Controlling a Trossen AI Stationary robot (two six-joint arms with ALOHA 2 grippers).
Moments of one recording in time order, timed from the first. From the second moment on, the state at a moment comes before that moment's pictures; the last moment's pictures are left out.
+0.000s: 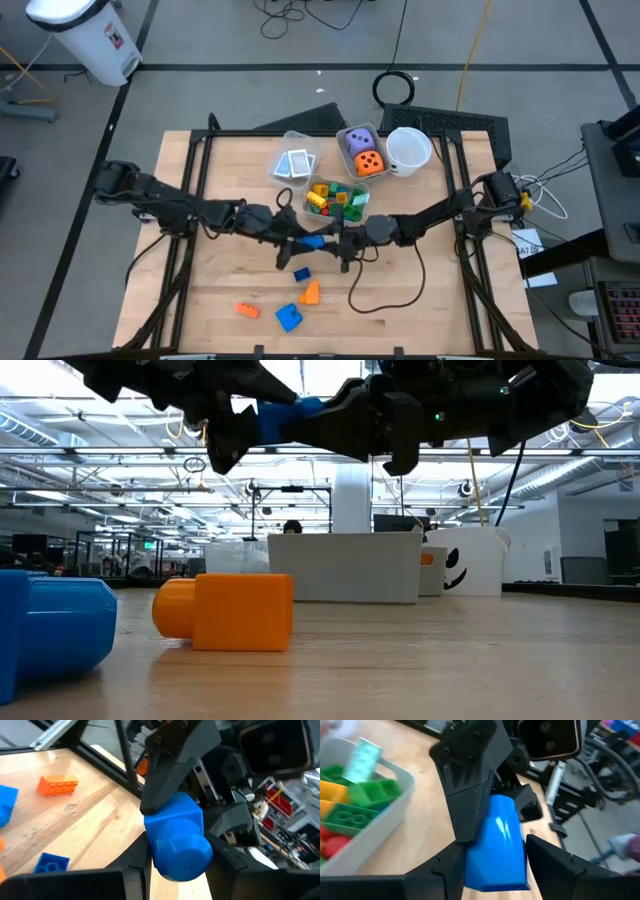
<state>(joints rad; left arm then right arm) -0.19 1.39 0.73 0.32 -0.02 -0.47 0.21 1.78 0.77 0.87 0.14 -0.60</state>
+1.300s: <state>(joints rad) -0.32 1.28 0.73 0.24 -0.44 -0.36 0.13 1.64 0.75 0.56 0.21 -0.25</state>
